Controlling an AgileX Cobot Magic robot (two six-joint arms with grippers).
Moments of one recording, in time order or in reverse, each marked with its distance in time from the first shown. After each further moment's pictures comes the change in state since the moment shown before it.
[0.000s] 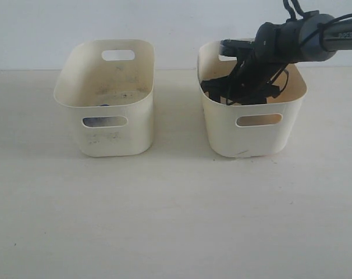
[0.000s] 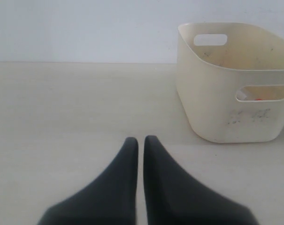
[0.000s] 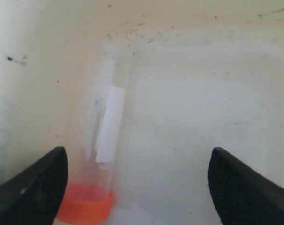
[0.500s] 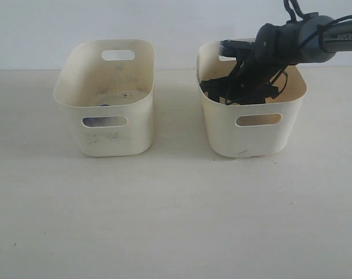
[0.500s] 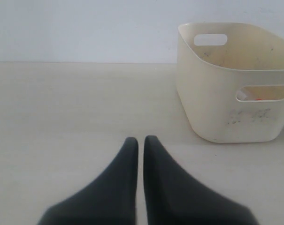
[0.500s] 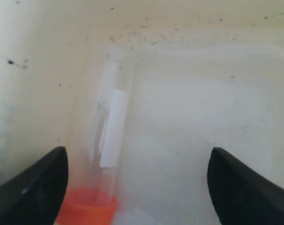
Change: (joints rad) left arm 0.000 0.000 0.000 0.000 0.000 0.000; right arm -0.002 0.006 -0.002 0.030 -0.008 -0.028
